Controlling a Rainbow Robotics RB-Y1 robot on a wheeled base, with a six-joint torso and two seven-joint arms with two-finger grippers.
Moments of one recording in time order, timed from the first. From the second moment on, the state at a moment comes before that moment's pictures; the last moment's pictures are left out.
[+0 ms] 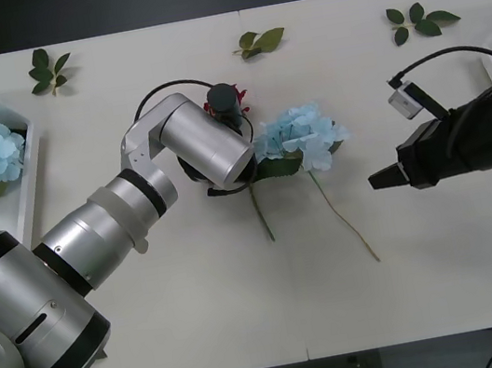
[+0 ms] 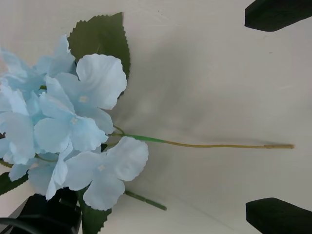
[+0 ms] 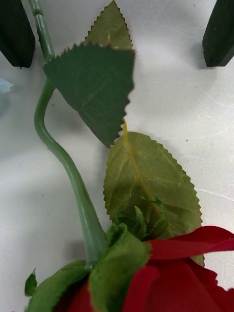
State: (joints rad) right arm -0.51 -1.17 0.69 -1.69 -1.64 0.74 1.91; left arm -0.94 0.20 -0.73 -0.98 0.40 1.10 -0.96
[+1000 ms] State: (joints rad) right arm -0.51 -0.86 0.69 -1.87 -0.75 1.08 1.12; left arm -0.94 0.32 -0.73 -1.11 0.35 1.11 -0.96
